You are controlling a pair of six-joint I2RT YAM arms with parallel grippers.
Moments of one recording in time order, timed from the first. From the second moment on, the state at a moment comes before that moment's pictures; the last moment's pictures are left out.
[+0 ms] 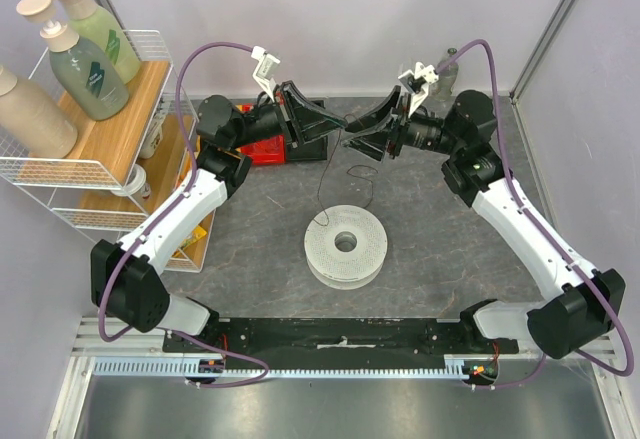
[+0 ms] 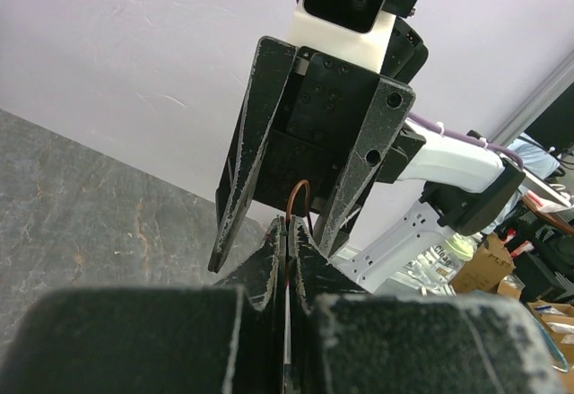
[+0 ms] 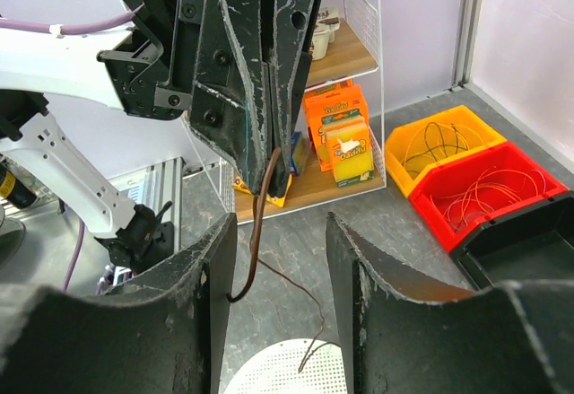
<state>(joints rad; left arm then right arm) -0.46 1.43 1.25 0.63 0.92 -0.87 0.41 1.30 1.25 0.22 -0.91 0.33</state>
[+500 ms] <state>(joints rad) -0.47 1.43 1.25 0.63 0.92 -0.87 0.47 1.31 1.25 0.22 -0.88 0.32</state>
